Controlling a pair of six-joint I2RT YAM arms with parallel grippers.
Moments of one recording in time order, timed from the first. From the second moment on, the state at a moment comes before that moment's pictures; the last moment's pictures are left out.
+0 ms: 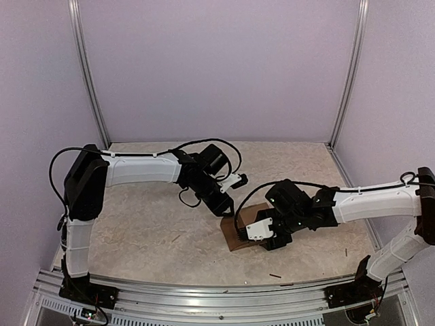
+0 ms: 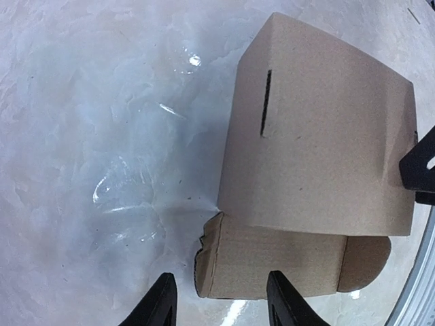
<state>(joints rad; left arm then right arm) -0.87 2.12 1.66 -0.62 0.28 0.12 0.96 1.45 0.80 -0.33 0.02 -0.92</state>
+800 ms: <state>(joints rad) -0.76 2.23 1.63 -0.44 0.62 0.08 0.85 1.40 0.82 -0.43 -0.06 -0.89</state>
